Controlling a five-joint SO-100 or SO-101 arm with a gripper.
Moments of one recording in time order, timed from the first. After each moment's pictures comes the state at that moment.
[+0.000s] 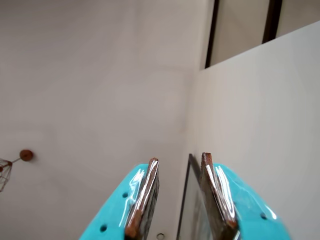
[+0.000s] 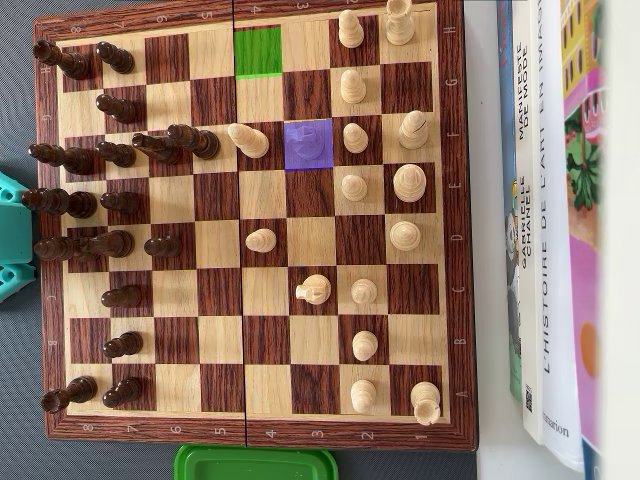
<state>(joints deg) -1.2 192.0 179.7 -103.4 85.0</state>
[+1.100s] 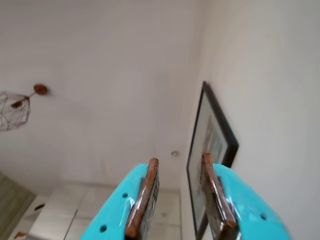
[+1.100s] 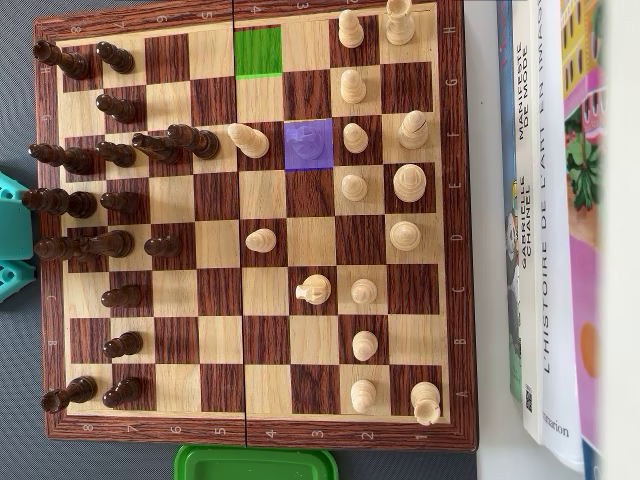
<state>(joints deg) -5.3 189.2 179.9 -80.2 84.8</state>
